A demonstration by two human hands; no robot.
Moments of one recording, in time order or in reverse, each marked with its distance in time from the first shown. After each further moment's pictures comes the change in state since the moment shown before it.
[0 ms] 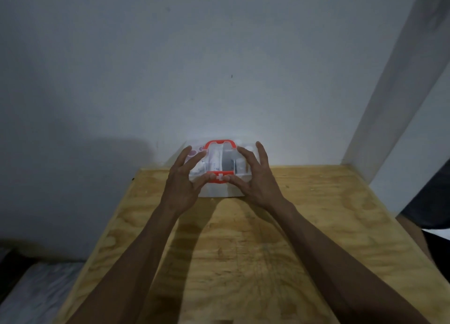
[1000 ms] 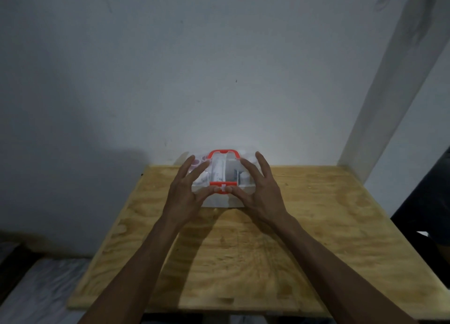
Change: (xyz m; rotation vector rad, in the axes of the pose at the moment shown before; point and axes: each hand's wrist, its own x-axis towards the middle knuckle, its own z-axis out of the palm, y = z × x) left_hand -0.047 0.004 -0.009 -0.017 0.048 0.043; right_hand -0.051 -0.012 -0.002 -0.066 0.078 -0.044
